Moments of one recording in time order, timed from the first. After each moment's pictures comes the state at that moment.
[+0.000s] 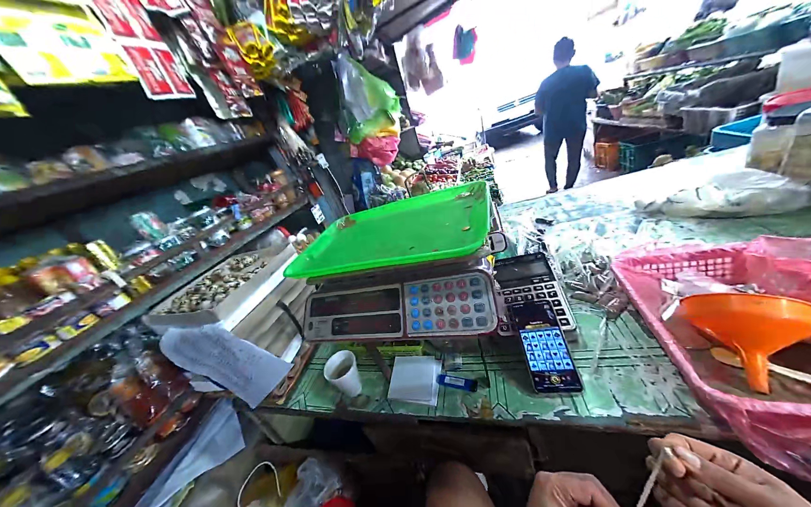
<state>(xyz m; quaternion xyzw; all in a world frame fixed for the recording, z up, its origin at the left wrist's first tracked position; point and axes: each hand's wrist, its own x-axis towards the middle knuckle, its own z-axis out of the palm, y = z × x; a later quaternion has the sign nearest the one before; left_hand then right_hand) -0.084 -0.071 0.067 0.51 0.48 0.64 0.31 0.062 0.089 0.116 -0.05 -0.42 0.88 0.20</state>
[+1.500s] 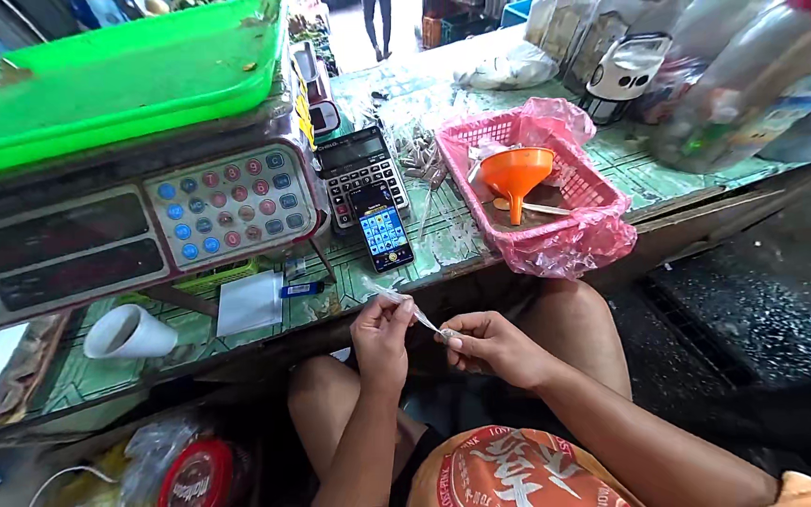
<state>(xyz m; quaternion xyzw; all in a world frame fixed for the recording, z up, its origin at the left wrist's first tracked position) -0.096 -0.031 0.068 0.30 0.47 0.80 0.23 0.071 0.079 0.060 -0.13 -0.64 0.75 0.13</state>
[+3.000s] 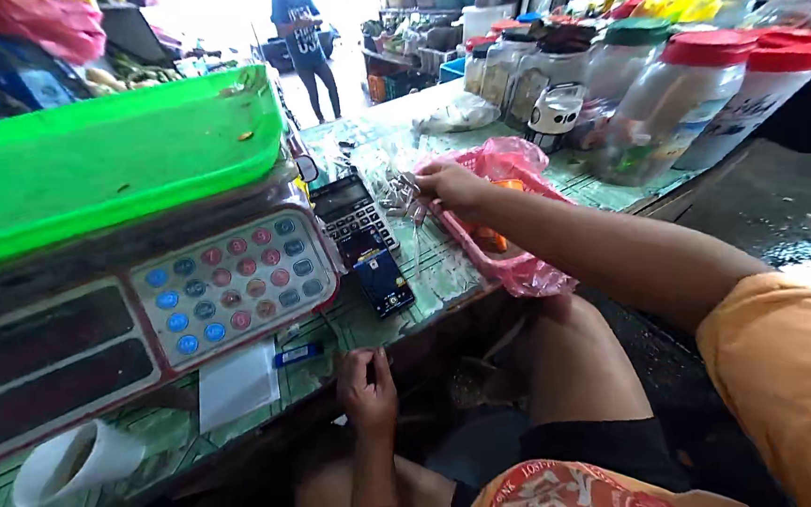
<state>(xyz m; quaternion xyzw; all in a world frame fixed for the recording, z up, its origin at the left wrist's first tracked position) -0.166 -0.032 -0.001 0.45 0.67 0.57 -0.14 -0.080 0.260 0.194 -0.40 -0.68 0.56 0.24</state>
